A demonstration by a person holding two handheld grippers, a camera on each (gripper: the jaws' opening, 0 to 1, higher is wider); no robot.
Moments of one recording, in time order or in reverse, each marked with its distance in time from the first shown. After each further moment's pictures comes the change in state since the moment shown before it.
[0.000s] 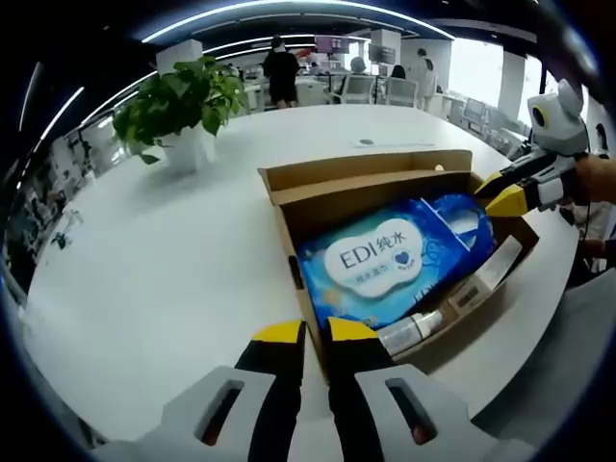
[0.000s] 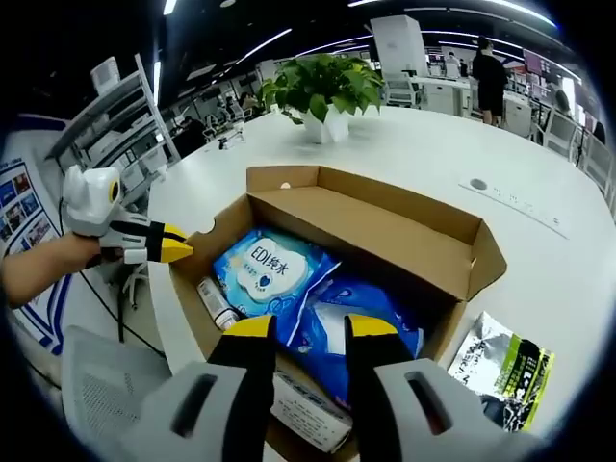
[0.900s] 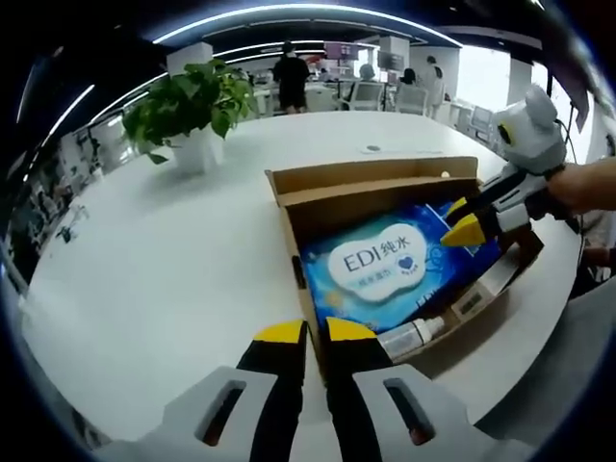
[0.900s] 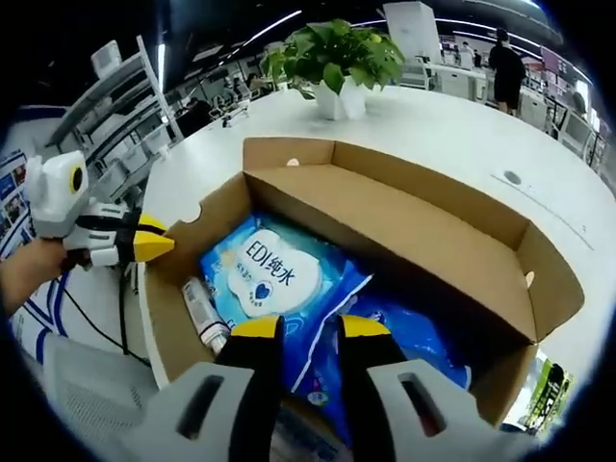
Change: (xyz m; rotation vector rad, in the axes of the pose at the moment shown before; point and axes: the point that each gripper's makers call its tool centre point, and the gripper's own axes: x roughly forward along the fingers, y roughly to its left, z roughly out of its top) left arm -0.002 0.001 0.001 -0.038 -0.031 0.026; right arm 0.061 0.011 -0.004 -0.025 0.089 0.031
